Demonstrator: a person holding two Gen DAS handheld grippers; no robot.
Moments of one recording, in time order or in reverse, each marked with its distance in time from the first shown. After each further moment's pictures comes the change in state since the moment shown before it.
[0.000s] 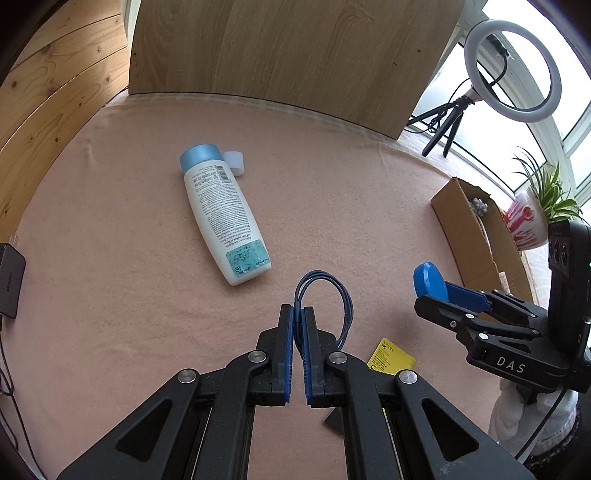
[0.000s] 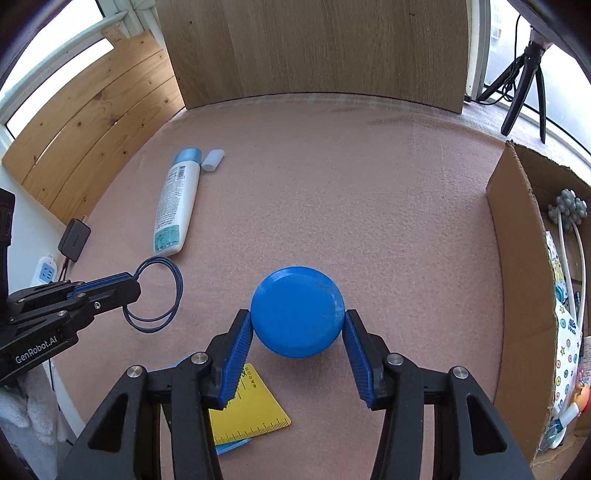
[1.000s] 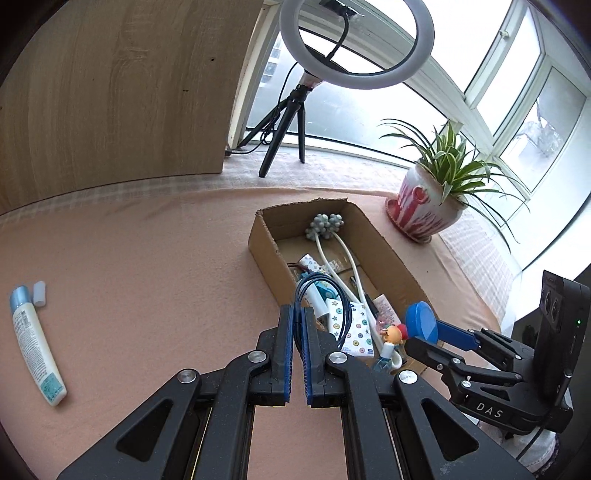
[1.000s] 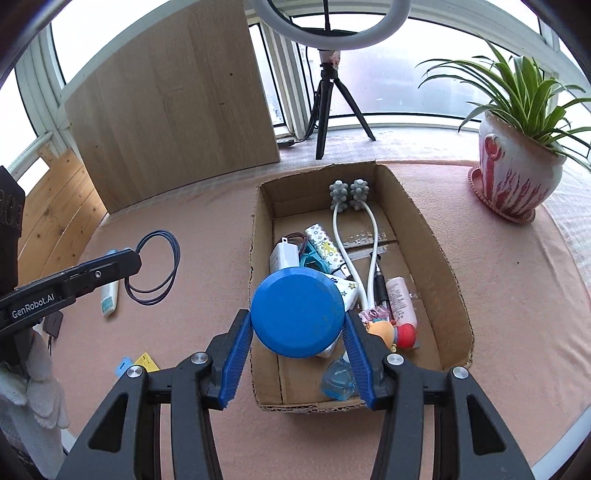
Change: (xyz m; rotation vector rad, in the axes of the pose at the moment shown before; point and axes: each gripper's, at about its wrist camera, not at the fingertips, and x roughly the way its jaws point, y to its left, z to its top) left arm 0.023 -0.222 0.054 0.296 -0.054 -0.259; right arm -0.142 -0.138 -0.057 0.283 -0.235 -0.229
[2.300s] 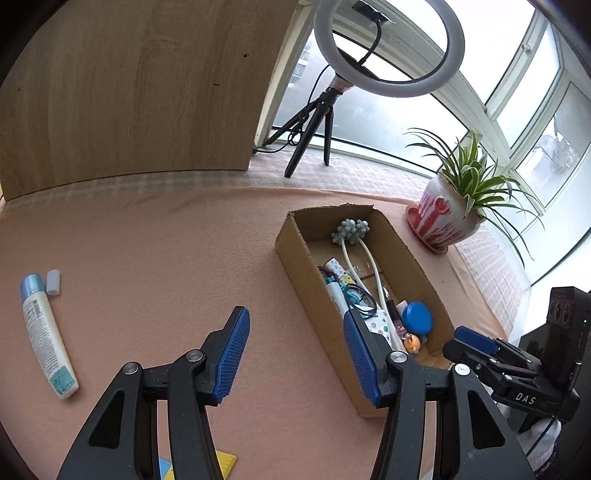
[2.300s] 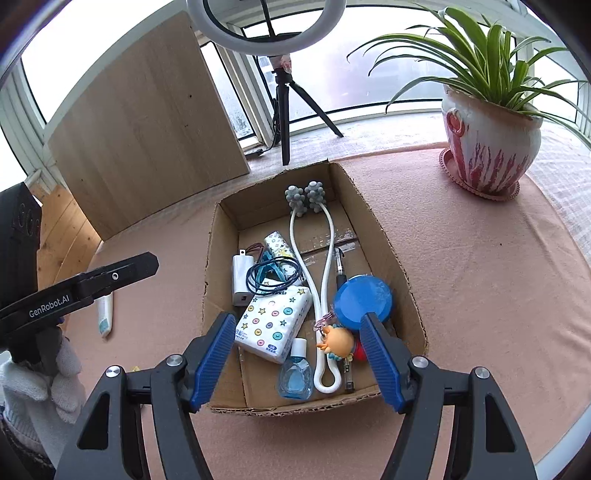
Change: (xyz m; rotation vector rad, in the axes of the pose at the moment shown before) left arm -0.013 0.039 -0.004 -0.091 -0.007 0.057; right arm -0.007 -0.040 0.004 0.104 -0.010 0.074
